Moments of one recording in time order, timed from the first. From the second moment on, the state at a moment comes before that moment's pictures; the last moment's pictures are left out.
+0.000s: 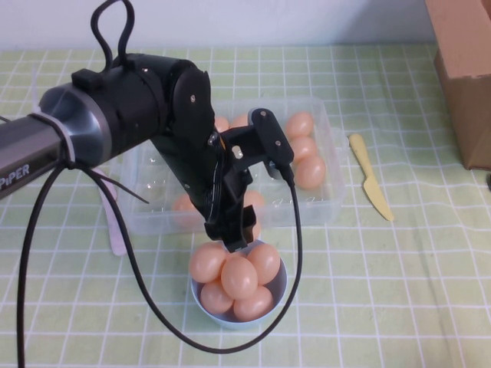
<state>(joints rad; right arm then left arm) 0.07 -0.01 0.03 0.19 0.37 -0.18 -0.62 1.82 -1.47 -0.15 1.02 0.75</state>
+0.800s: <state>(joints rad) 0.07 -0.01 0.03 0.19 0.37 -0.18 -0.62 1.86 -1.47 -0.15 1.01 0.75</state>
